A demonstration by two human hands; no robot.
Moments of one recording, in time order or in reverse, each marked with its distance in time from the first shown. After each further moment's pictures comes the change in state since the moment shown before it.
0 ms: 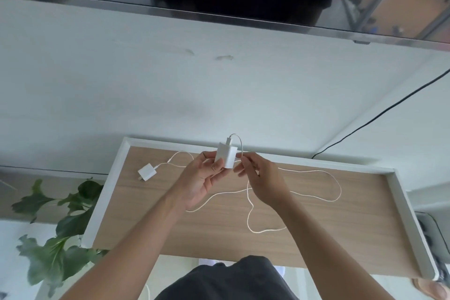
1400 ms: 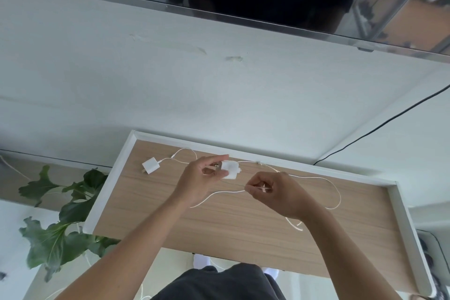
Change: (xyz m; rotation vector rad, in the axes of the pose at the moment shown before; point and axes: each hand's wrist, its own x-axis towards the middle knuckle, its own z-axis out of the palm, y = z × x) left_hand -0.022 -0.014 -0.007 0.792 0.214 0.210; right_hand -0.030 0.010 -0.049 -0.148 -0.313 -0.087
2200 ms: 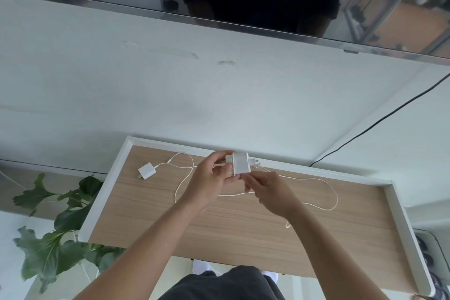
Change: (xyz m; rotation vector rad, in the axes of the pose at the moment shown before) left_hand -0.001 0.024 0.039 -0.288 -0.027 0.004; right_hand 0.015 0.010 0.019 0.264 0.100 0.157
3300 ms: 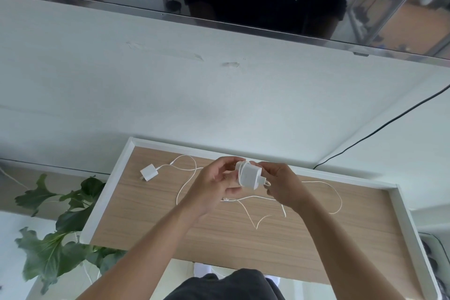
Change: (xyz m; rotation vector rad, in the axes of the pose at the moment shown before) left_hand -0.010 0.007 -0.007 -0.077 -0.169 -0.055; right_hand 0.018 -0.015 -0.018 0.157 -0.018 0.072
